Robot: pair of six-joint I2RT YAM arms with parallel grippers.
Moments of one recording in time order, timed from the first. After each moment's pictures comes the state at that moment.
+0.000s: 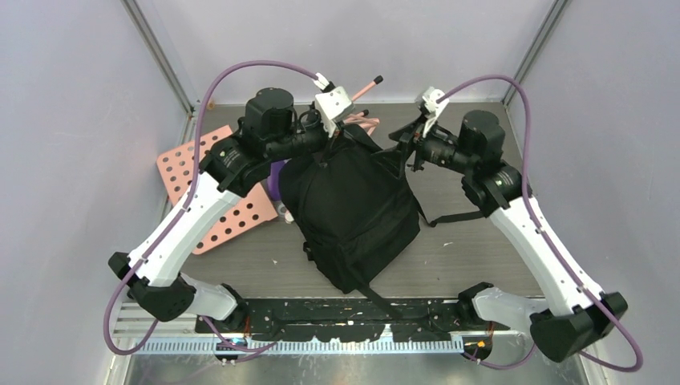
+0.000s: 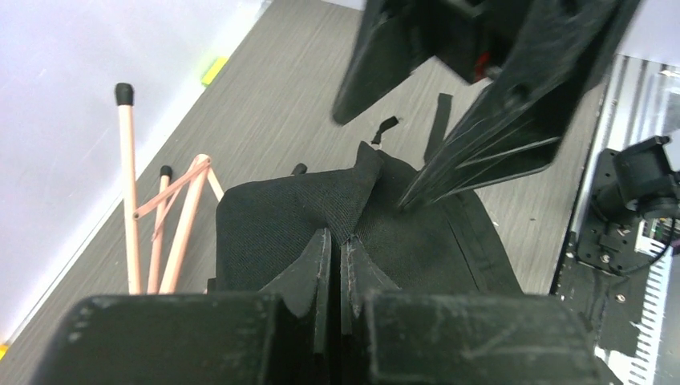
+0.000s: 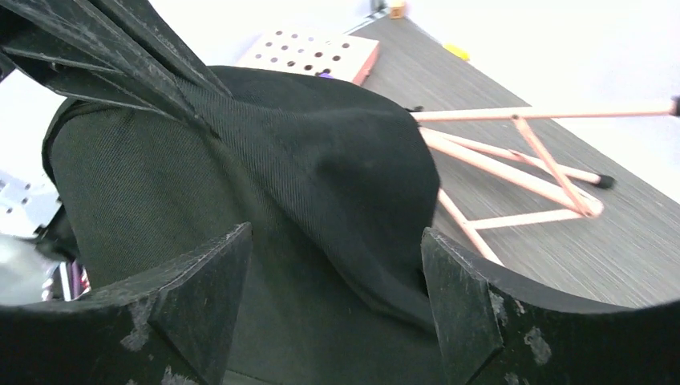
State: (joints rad) left arm -0.74 1.37 1.73 -0.61 0.31 0.21; right arm 0.40 1.08 1.22 -0.25 -0.54 0.06
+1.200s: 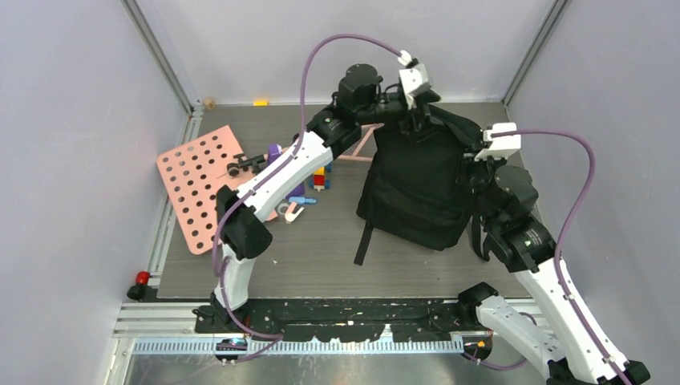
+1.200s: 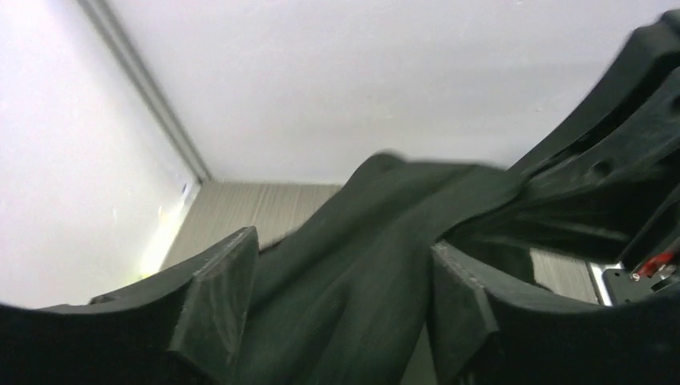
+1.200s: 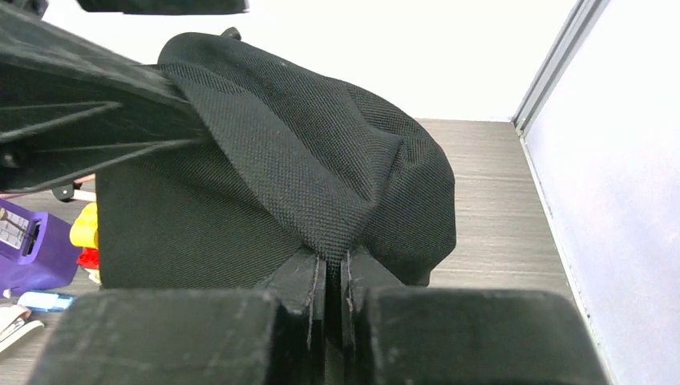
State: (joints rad) left arm -0.82 2.06 2.24 -0.14 0.65 0.16; right arm 0.41 0.74 0.96 -0.26 0.39 0.00
